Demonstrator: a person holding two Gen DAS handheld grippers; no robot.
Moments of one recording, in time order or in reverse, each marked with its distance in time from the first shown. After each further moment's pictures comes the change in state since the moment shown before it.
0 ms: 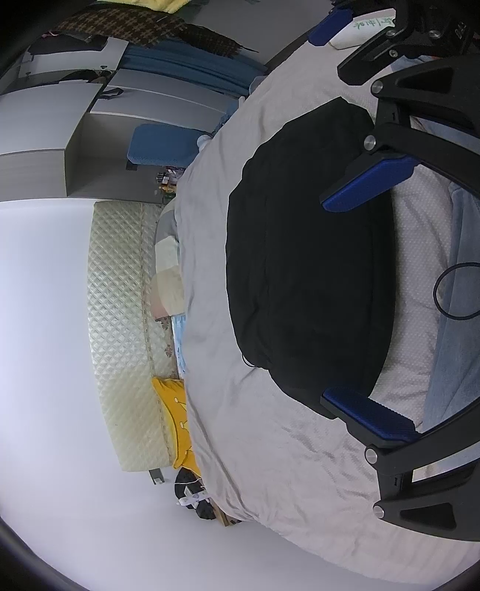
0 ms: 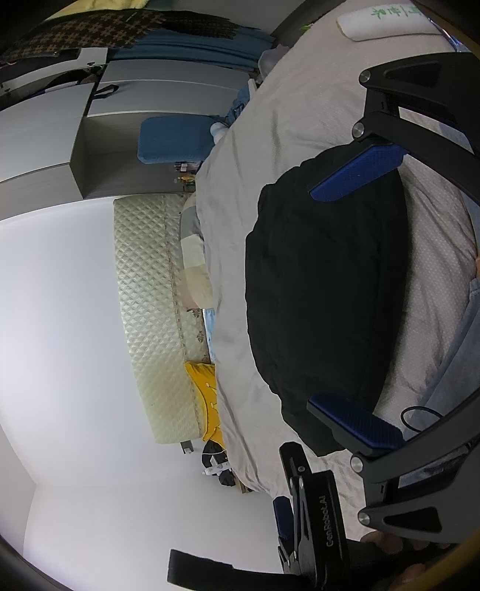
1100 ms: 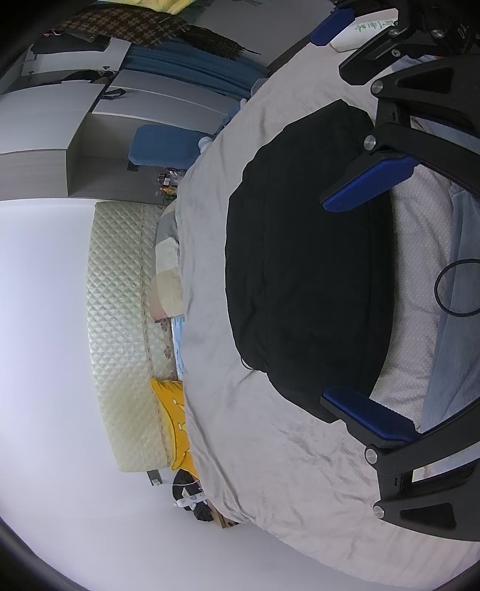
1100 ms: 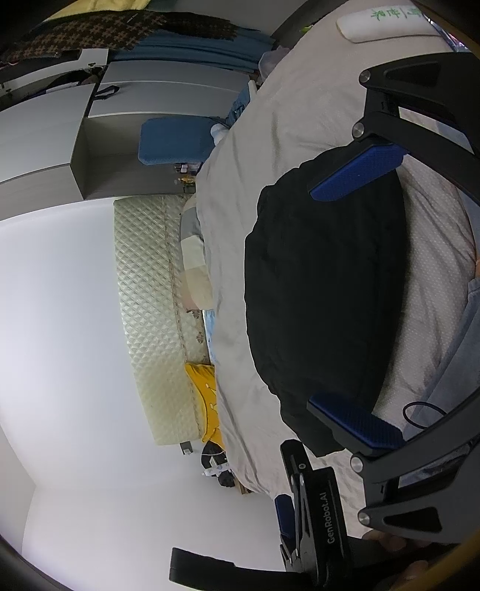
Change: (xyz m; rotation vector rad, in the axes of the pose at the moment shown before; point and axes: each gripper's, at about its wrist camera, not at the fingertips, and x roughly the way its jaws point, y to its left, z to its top) left arm 0.005 -0.003 -0.003 -0.004 -0.001 -0.008; right arm -0.002 0.000 -0.002 -0.003 -0.002 -0.007
